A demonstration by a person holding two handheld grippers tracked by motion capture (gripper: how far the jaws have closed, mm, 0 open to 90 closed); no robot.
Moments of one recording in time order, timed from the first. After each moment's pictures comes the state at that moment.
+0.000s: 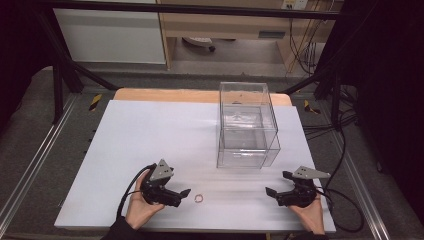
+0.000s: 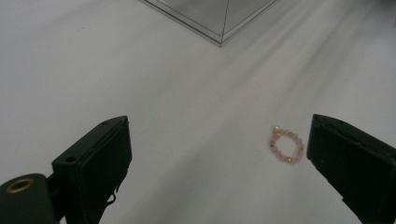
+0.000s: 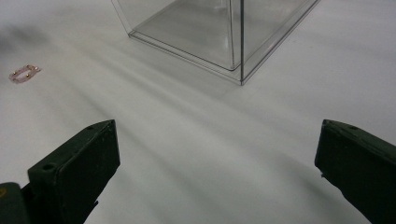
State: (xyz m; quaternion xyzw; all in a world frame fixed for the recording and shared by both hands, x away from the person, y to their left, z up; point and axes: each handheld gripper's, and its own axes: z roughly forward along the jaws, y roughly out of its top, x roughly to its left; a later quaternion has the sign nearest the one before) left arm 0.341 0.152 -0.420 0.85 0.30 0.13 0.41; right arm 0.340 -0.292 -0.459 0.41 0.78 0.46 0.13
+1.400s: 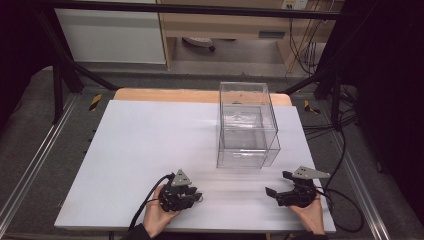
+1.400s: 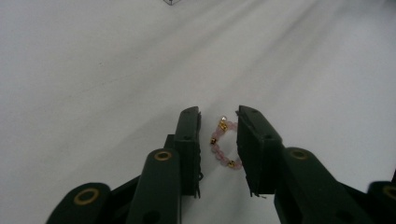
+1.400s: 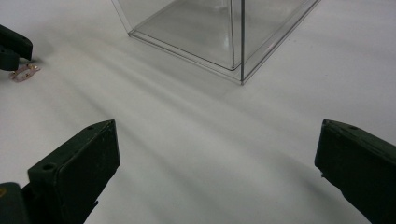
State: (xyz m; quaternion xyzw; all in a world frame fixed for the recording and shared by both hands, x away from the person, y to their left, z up) left arm 0.328 0.110 -0.448 0.86 0.34 0.06 0.38; right arm 0.340 -0.292 -0.459 0.41 0.78 0.46 0.13
